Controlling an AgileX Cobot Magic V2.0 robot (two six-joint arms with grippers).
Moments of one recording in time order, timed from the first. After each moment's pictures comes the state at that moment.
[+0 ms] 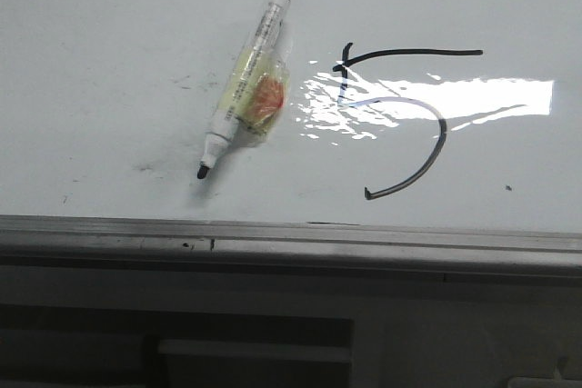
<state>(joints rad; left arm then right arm) -0.14 0.00 0.00 -0.17 0.33 0.21 1.06 -0.01 -0.44 -0.71 0.90 0.30</state>
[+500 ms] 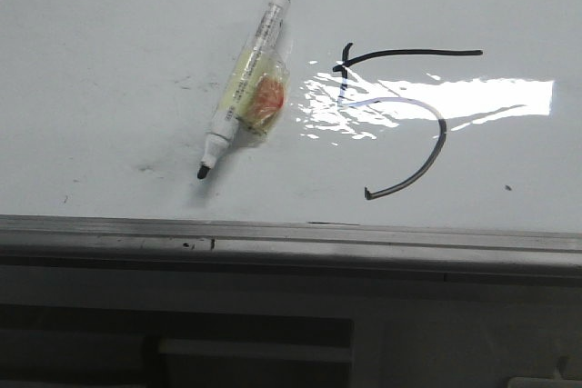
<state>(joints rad) -0.14 0.00 0.00 -0.17 0.33 0.21 0.80 -0.01 -0.42 -0.72 0.90 0.30</state>
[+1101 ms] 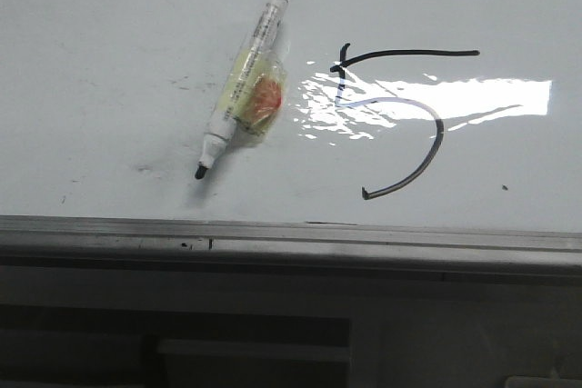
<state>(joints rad) -0.14 0.00 0.00 -0.17 0.33 0.21 -0.04 -0.01 0.01 -0.14 0.13 0.13</state>
